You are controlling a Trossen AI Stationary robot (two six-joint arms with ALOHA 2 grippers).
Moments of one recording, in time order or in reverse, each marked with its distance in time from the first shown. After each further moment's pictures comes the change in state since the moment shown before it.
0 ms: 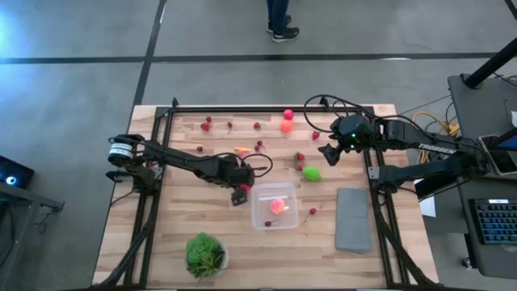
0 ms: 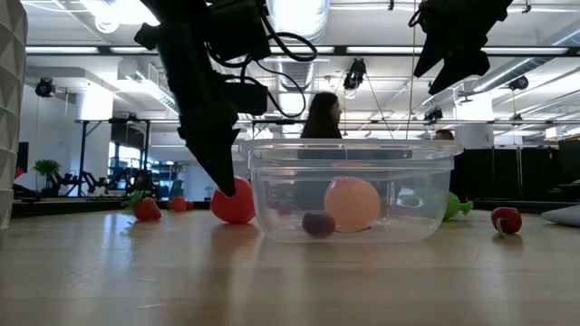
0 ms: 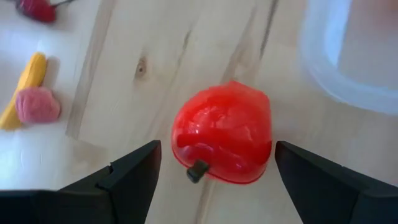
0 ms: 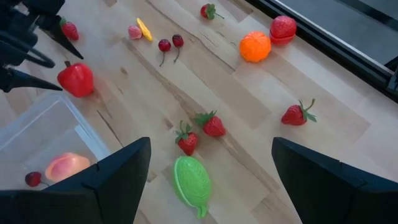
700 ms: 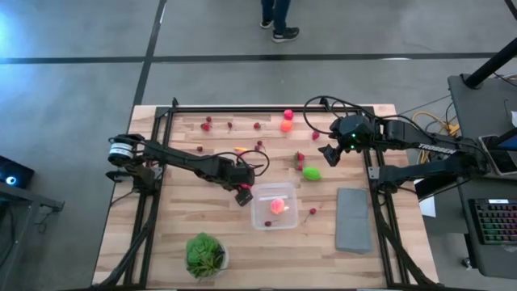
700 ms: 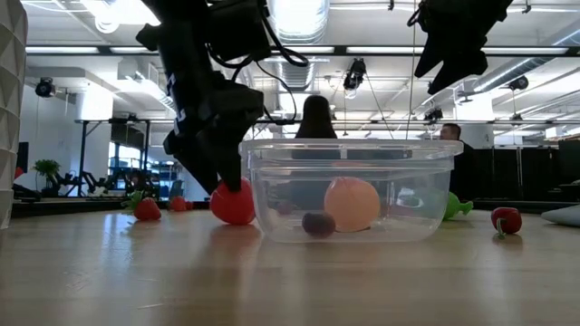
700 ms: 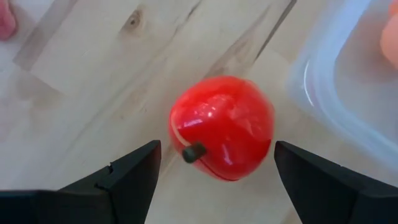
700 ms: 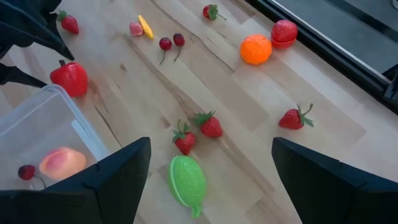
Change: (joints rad) left arm 0.009 0.000 0.003 -0.009 0.103 -0.379; right arm 0.000 0.000 0.000 0.000 0.000 -0.044
